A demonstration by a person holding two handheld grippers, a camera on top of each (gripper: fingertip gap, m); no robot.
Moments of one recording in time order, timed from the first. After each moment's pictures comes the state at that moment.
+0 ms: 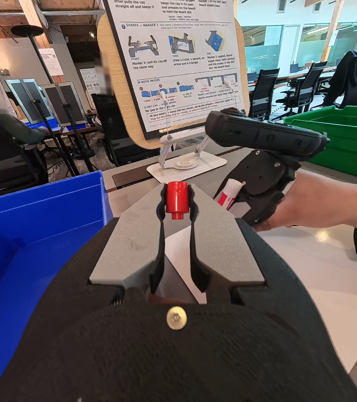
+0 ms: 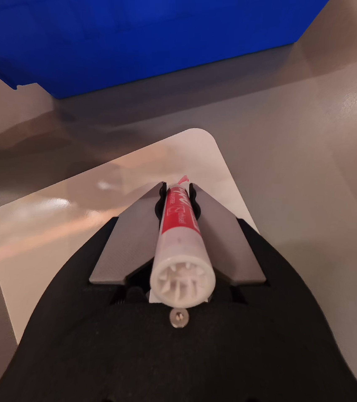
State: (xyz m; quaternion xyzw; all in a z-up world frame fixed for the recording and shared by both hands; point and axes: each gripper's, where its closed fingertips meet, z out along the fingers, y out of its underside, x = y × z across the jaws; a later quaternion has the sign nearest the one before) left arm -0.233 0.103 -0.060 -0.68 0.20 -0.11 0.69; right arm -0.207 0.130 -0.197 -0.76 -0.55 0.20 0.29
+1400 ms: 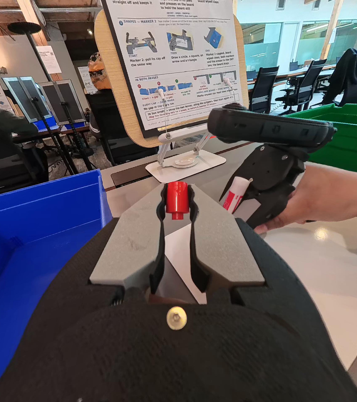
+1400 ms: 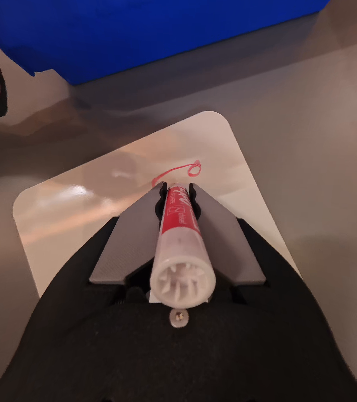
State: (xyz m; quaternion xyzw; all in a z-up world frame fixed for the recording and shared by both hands) left arm -0.231 0.102 -0.063 -0.69 0.21 -0.11 0.69; right arm -0.198 0.115 -0.197 -0.77 -0.55 0.21 0.25
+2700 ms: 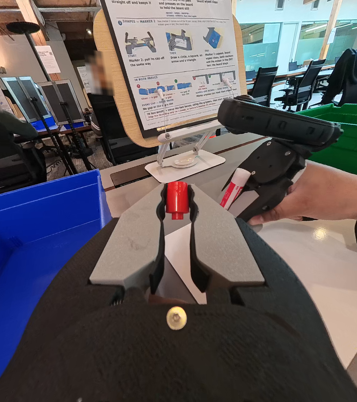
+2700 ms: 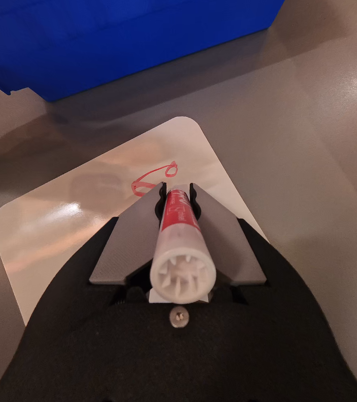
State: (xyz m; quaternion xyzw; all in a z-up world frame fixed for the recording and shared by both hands) left arm -0.231 0.102 -0.063 -0.69 0.21 -0.12 0.69; right arm -0.188 0.135 -0.191 -0.78 -0.51 0.21 0.29
